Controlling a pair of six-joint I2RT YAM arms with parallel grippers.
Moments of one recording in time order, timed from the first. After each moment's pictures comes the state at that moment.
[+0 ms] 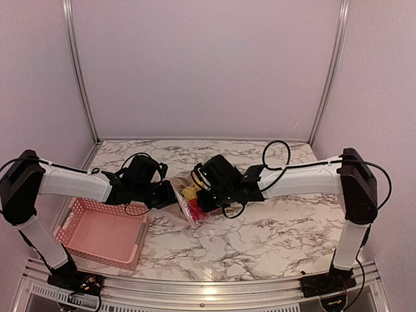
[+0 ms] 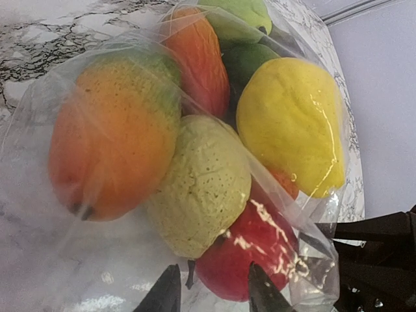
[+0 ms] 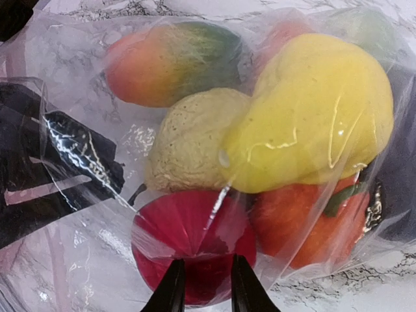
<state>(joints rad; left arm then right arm) -0.76 1.63 0.86 0.07 0.17 -0.84 1.00 1.87 1.31 -0.31 0.13 0.45</state>
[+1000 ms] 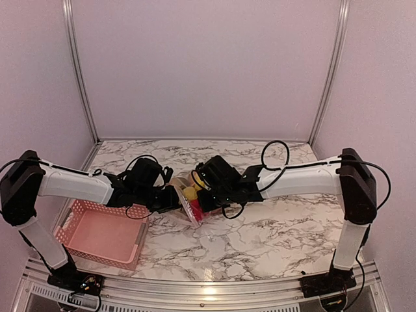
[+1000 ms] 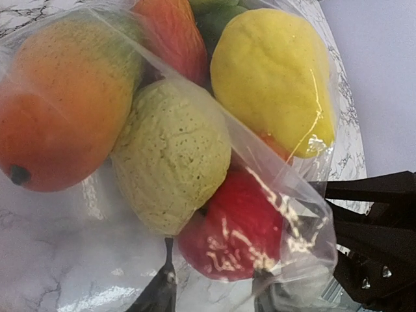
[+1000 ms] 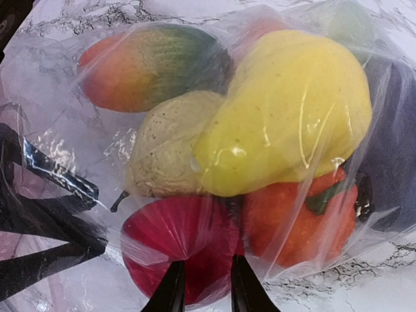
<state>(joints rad) -0.79 1.63 0.86 0.04 0.20 -0.80 1.02 1.88 1.32 -0.33 0.19 0.49</state>
